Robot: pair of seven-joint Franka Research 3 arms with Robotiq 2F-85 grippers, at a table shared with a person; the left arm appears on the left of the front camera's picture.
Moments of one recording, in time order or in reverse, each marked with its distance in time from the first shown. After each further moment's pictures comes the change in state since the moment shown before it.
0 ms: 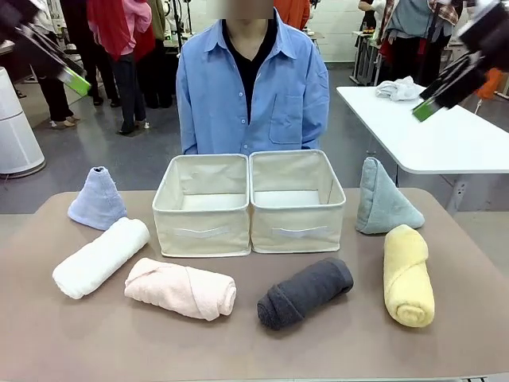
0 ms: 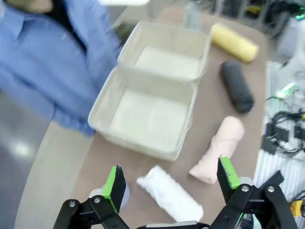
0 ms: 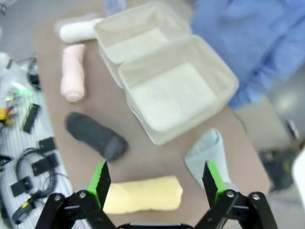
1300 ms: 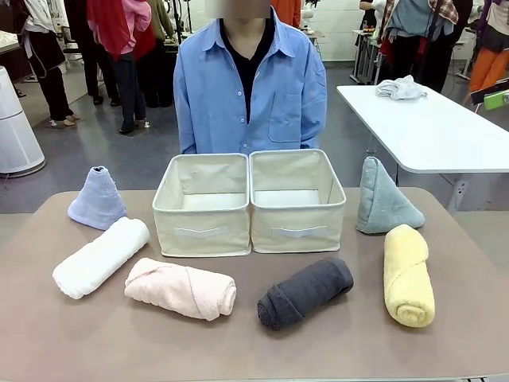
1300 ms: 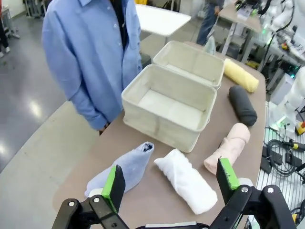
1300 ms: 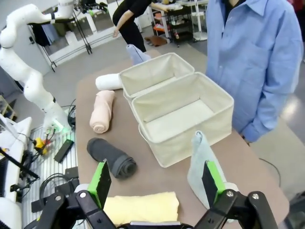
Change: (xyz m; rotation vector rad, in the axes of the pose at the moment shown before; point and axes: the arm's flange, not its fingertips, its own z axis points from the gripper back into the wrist) left arm -0.163 0.095 0.078 0.008 -0.209 0.216; right arm -0.121 -0.101 0.036 0.193 -0.335 -0.124
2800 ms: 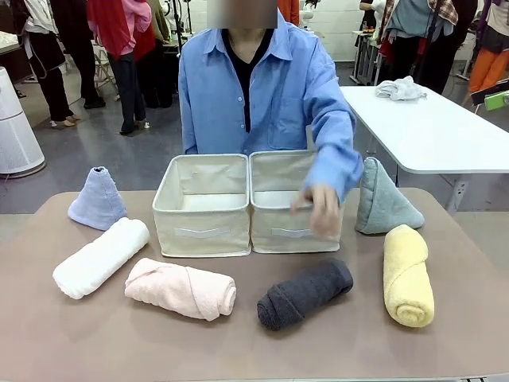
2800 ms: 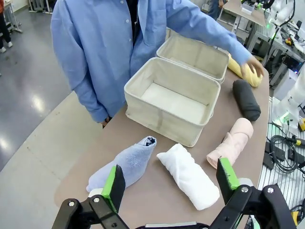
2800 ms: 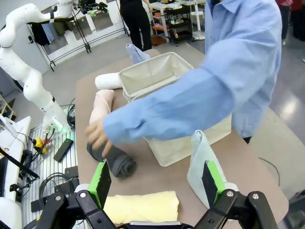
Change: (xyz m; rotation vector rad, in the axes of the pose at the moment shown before) left arm -0.001 0.000 -0.002 0.009 0.021 -0.001; right arm -0.001 0.001 0.002 -0.004 0.003 -0.002
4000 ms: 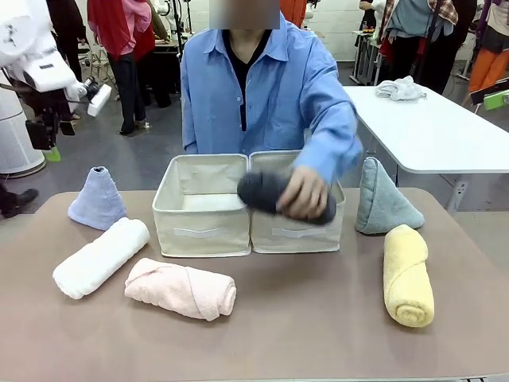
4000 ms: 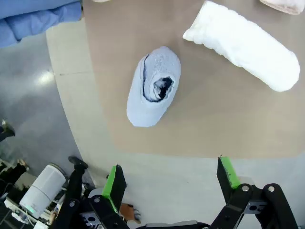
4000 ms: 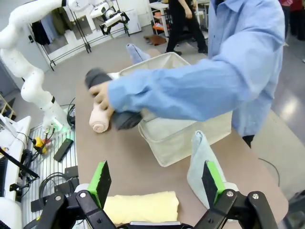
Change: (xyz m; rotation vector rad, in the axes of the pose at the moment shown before) left arm 0.057 -0.018 -0.222 0.138 1.086 -0.630; right arm 0.002 0.000 -0.001 0.001 0.002 0.003
